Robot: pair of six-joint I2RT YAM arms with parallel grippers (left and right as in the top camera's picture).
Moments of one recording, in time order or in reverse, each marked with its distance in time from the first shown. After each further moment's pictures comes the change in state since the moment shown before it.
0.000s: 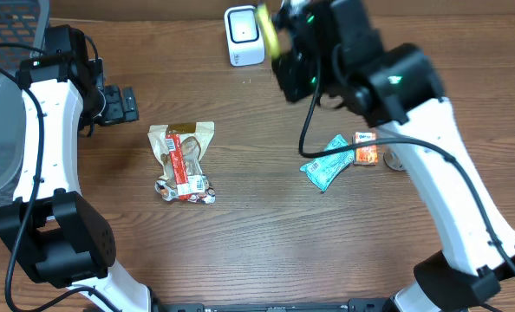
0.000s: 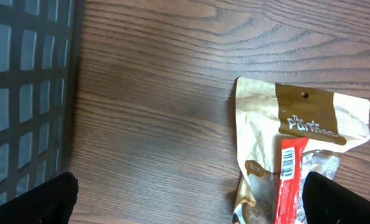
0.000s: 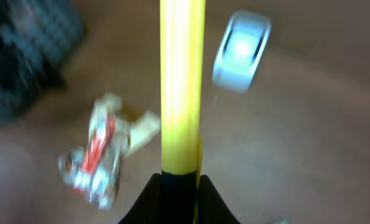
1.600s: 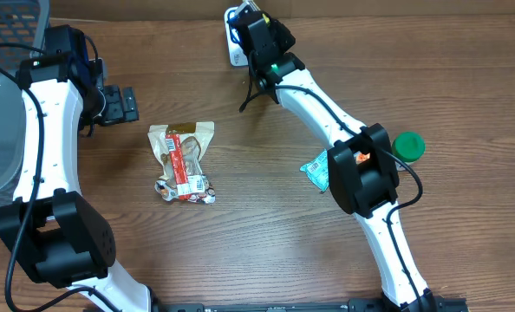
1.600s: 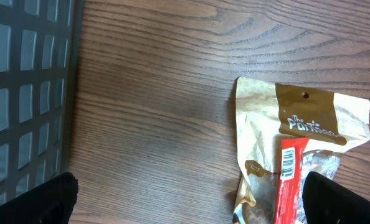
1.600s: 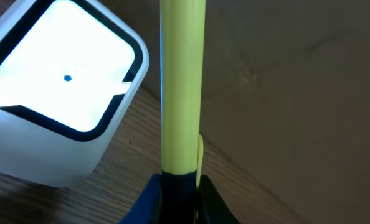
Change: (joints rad) left arm 0.000 0.000 0.000 0.000 0.000 0.000; right arm 0.002 0.743 0.051 0.789 0.686 -0.532
